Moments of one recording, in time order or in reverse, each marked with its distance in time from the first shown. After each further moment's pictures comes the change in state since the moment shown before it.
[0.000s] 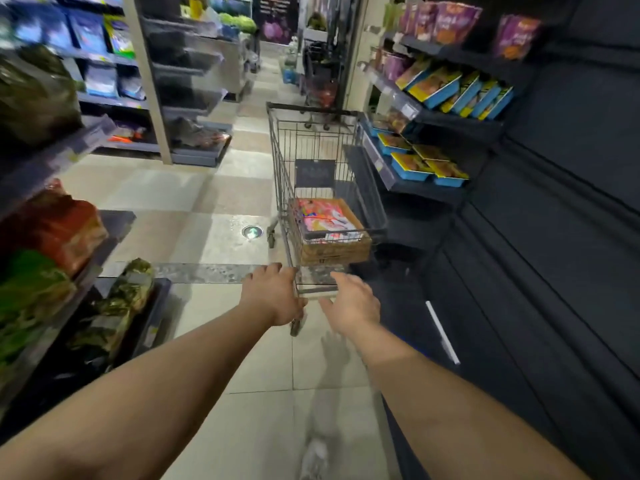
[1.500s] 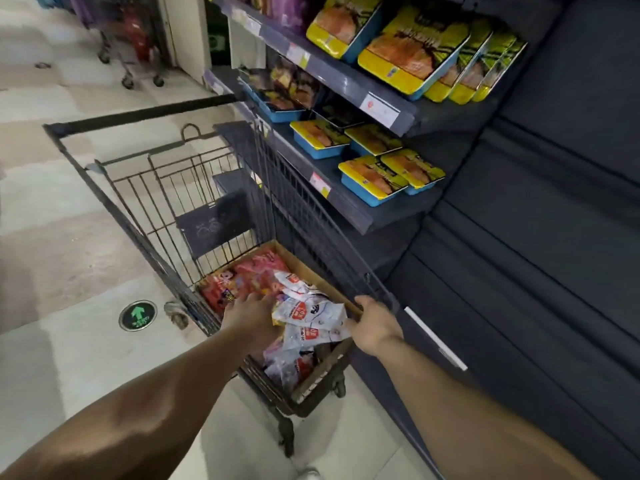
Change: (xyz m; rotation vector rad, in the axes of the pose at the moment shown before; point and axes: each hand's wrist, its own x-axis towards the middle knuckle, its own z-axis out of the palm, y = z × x) left_hand 0.666 -0.054 -0.020 0.136 -0.399 0.457; right_hand 0.565 0.002 0.001 0.229 -0.030 0.718
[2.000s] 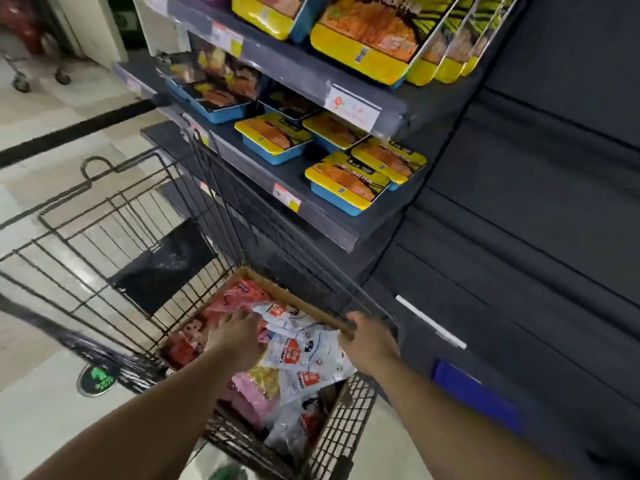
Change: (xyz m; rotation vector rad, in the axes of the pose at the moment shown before) left_hand 0.154 -0.018 -0.023 0.104 -0.084 0.088; right_hand 0.109 -0.020 0.003 0.042 0.014 0.093
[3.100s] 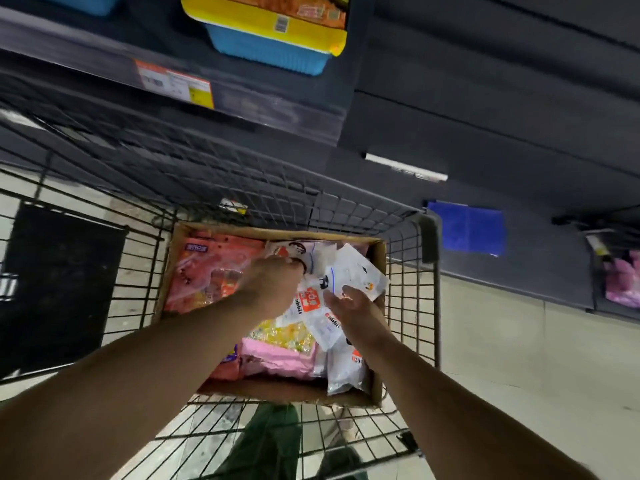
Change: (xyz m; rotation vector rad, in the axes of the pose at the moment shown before) left_hand 0.172 0.016 0.062 0.432 -0.142 0.832; right_hand 0.051 -0.035 0.142 0.853 -0.055 0.735
